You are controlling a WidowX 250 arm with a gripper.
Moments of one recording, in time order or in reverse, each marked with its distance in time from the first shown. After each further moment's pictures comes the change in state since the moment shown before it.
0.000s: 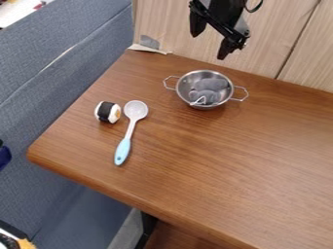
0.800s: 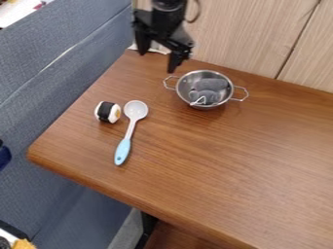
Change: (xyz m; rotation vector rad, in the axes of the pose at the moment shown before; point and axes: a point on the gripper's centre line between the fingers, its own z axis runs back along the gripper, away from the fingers) arm -0.079 0.053 -0.019 -0.032 0.113 0.227
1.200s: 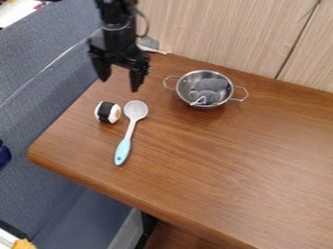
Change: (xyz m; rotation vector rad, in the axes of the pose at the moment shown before) arm -0.052 0.036 -0.029 -0.121 0.093 0.182
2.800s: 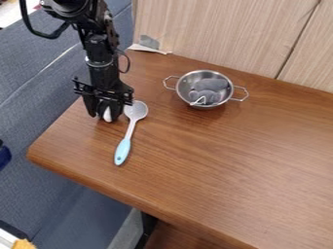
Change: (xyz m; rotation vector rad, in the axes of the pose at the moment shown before) arm -0.025 0.018 -0.063 0.003 0.162 0.087
